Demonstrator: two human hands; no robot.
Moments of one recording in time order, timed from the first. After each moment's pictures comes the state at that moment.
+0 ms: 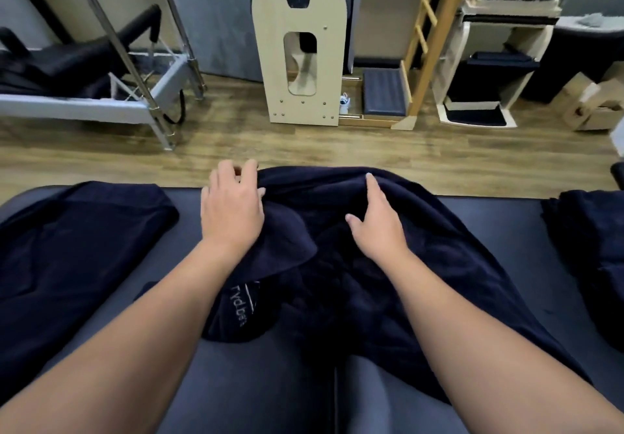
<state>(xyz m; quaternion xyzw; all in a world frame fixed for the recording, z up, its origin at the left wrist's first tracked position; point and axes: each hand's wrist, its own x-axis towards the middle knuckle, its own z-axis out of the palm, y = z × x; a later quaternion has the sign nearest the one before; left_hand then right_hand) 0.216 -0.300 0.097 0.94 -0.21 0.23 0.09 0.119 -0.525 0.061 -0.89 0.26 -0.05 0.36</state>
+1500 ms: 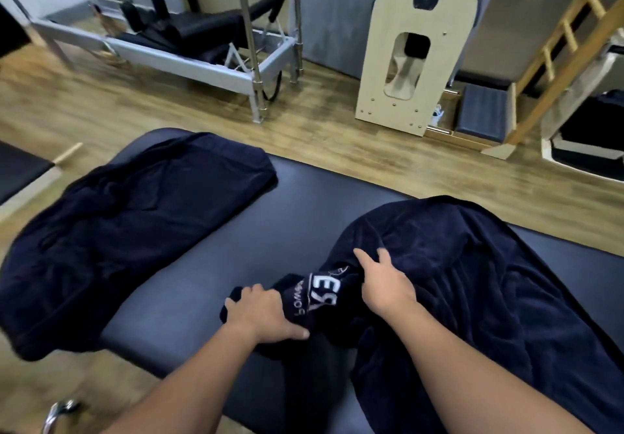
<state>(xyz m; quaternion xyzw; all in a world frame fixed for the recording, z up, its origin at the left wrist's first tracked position) 0.092 -0.135 0.005 0.94 0.00 -0.33 0.05 0.106 -0.373 -0.004 -0.97 0.09 0.21 0.11</state>
